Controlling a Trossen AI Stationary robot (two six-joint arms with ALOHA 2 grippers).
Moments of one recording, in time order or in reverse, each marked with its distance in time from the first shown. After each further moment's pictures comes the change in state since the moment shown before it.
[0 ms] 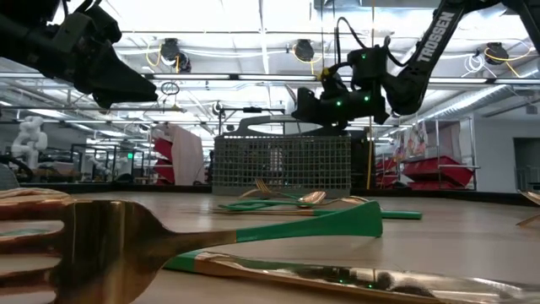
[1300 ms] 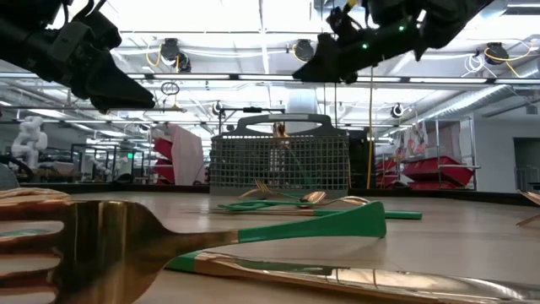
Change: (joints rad) left arm 0.000 0.000 0.000 -0.052 -0.001 -0.004; right arm 0.295 -0.431 0.002 -0.692 0.076 -0.132
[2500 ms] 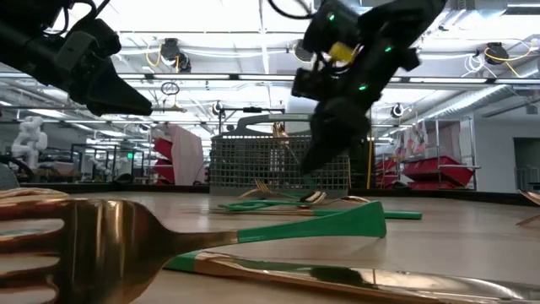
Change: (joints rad) left arm 0.000 0.001 0.000 -0.054 -0.051 -0.051; right arm 0.266 0.354 0.215 -0.583 -0.093 0.079
